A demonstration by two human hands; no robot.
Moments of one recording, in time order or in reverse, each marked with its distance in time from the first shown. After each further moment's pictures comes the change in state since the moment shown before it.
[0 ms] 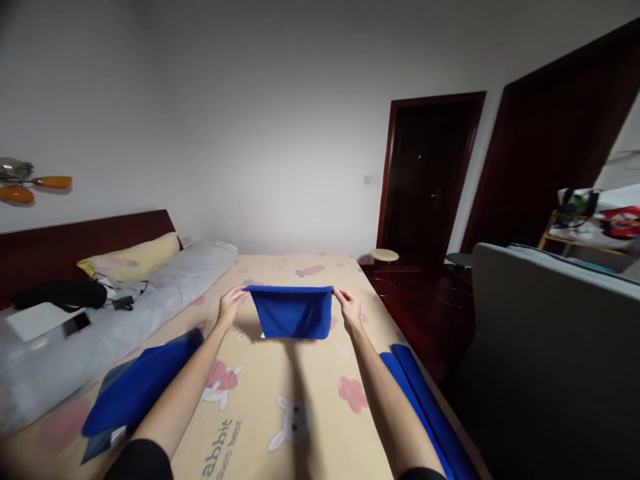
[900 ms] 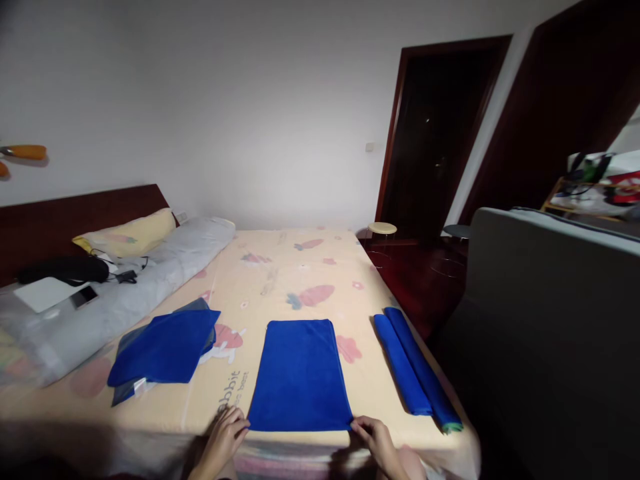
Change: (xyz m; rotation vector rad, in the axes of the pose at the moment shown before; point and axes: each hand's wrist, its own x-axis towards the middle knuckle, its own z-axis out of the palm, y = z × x) left_hand -0.356 -0.142 -0.054 0.899 -0.515 0.168; right_hand -0.319 0.150 -0.143 -0.429 -0.430 0.351
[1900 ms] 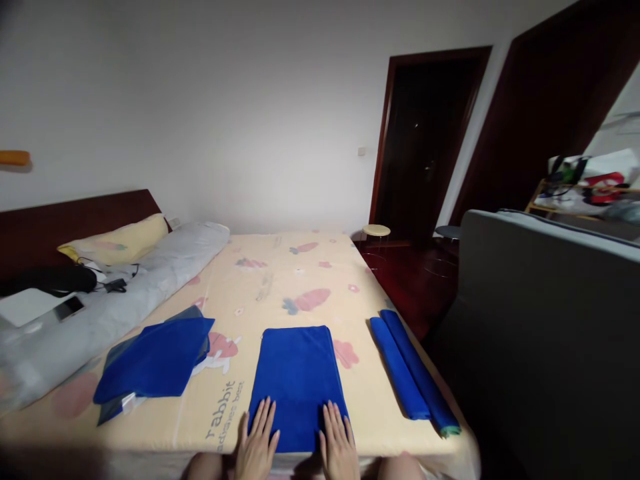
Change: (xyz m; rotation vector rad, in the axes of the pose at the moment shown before) left_hand 0.022 0.046 0.082 0.304 0.133 0.046; right_hand 0.005 0.034 0.101 -0.924 0.460 -0.556
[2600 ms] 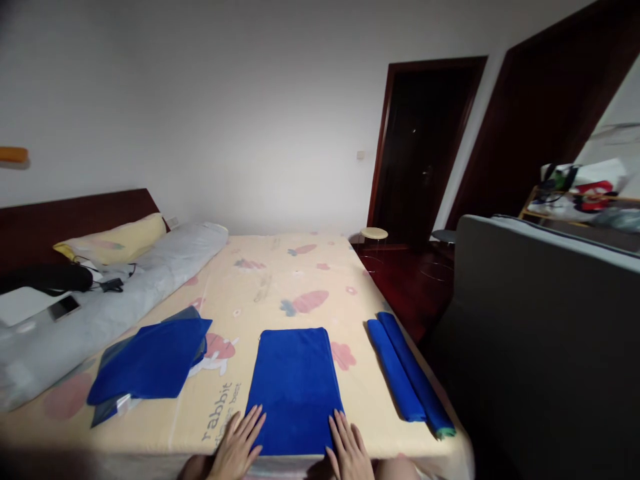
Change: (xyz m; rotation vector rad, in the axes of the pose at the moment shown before) left_hand -0.008 -0.059 -0.014 0.138 0.055 0.354; right_hand -0.012 0.042 -0.023 -0.184 0.013 -0.231
